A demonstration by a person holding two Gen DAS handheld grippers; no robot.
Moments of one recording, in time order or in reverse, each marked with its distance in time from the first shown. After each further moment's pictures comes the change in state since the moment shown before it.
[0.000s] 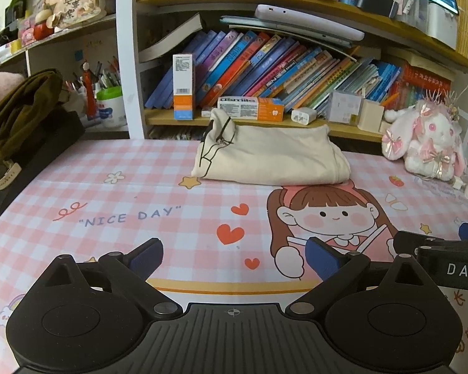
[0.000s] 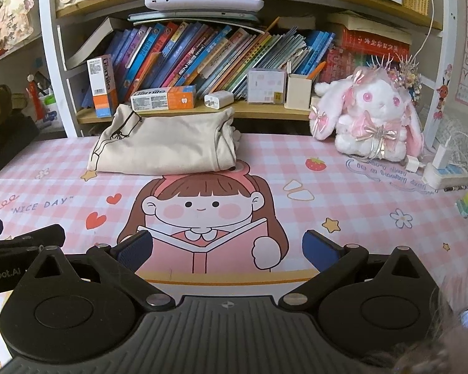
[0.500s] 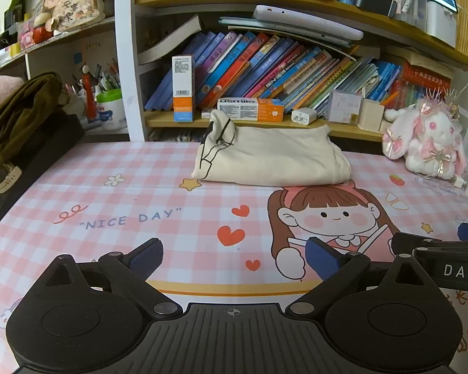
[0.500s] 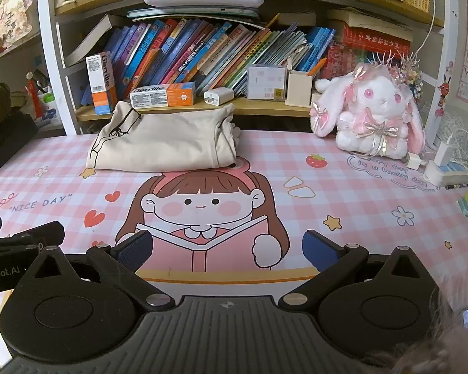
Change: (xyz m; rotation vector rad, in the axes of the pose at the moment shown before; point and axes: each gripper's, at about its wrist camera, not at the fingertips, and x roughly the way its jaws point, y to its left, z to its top) left arm 0.001 0.000 0.001 0.010 -0.002 0.005; right arm 0.003 0.001 0.001 0.007 0.018 0.003
